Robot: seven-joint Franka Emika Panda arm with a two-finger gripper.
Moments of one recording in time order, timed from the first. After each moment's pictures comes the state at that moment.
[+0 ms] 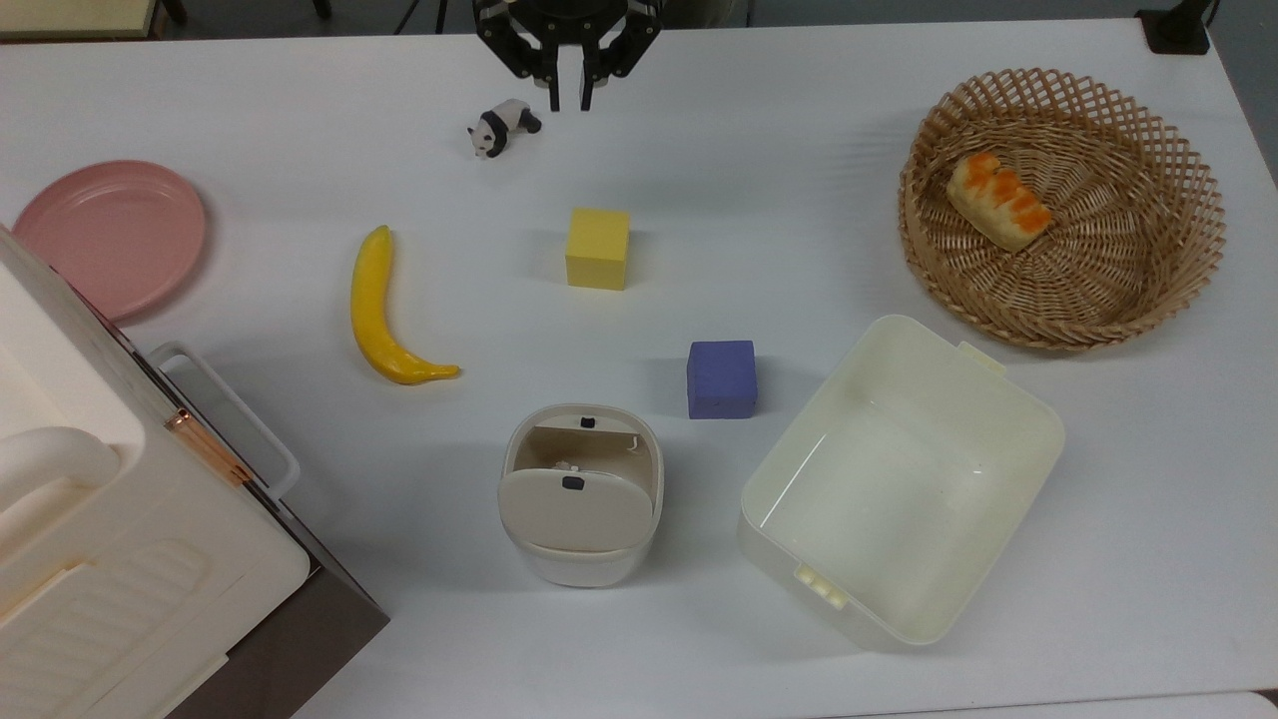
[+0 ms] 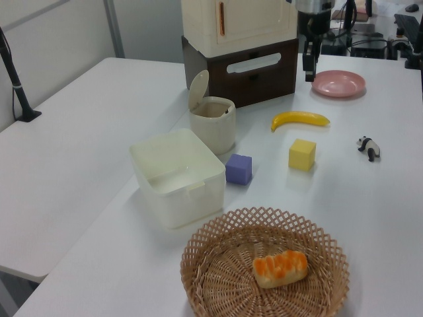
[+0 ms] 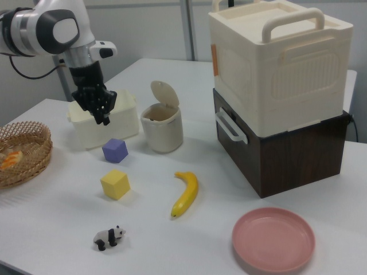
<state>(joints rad) 0.11 0.00 0.01 -1.73 -0.05 1.74 0.02</state>
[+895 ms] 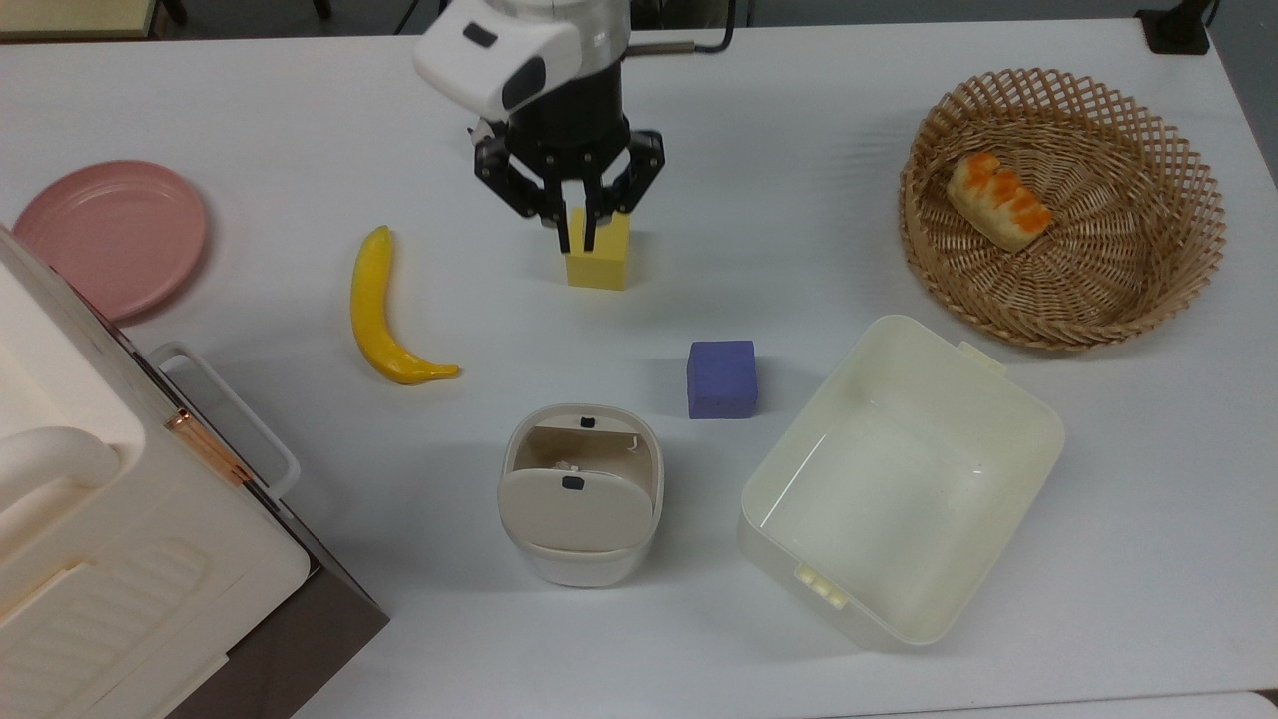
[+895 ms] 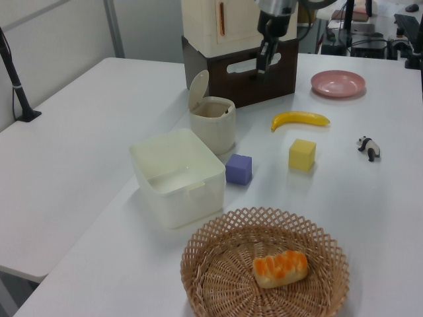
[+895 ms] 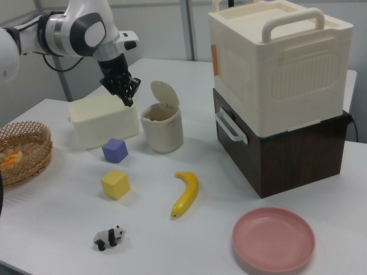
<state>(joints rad) 0.11 0.26 -0.01 -1.47 0.00 1.94 0.00</state>
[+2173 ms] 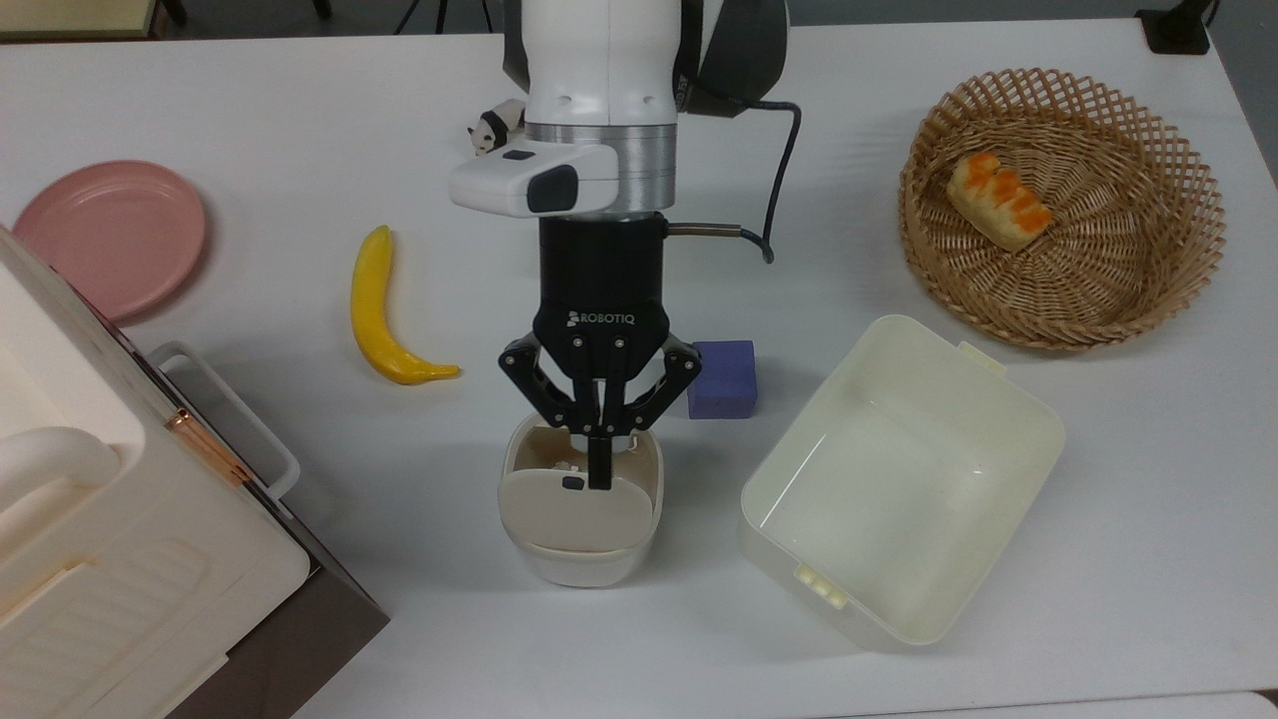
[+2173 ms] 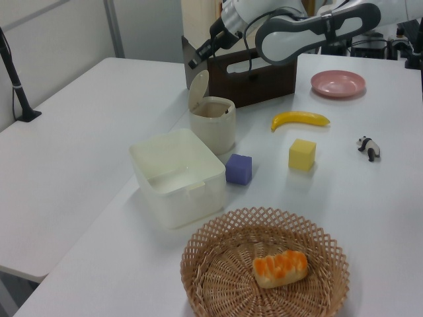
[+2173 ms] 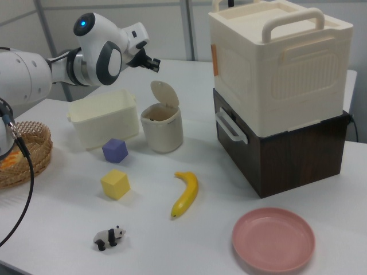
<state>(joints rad) 0.27 0.54 -0.20 -1.34 0.00 2.73 0.20</state>
